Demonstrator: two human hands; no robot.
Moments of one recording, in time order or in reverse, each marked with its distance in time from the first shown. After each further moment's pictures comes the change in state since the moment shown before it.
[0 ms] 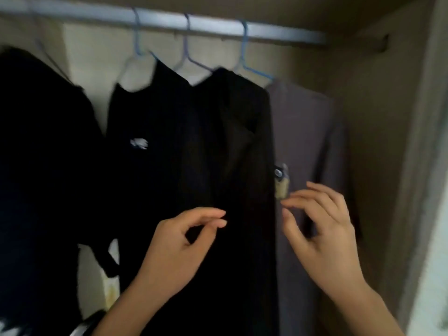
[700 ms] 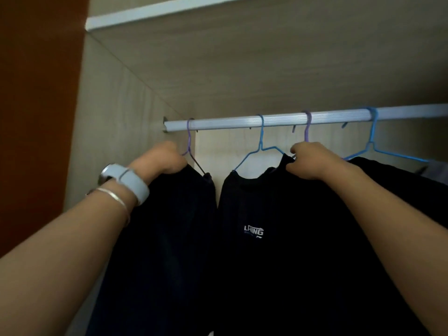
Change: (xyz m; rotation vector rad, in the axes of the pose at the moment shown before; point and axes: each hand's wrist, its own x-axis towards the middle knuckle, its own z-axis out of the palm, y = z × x) left_hand 0.201 0.034 -0.275 1.084 0.303 -0.430; right_hand 0.293 -0.126 0.154 -0.150 -0.520 0.074
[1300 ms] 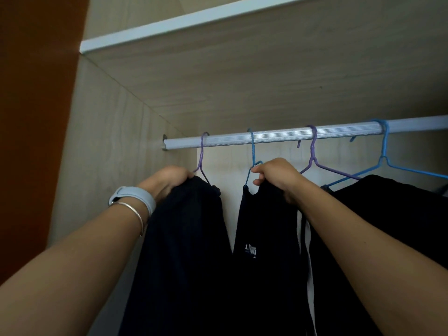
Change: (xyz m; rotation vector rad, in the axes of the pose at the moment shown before) left_hand 0.045 -0.001 0.022 -0.690 -0.162 -0.209; right_hand 0.032 -0.047 0.026 1.076 -0.146 0.130
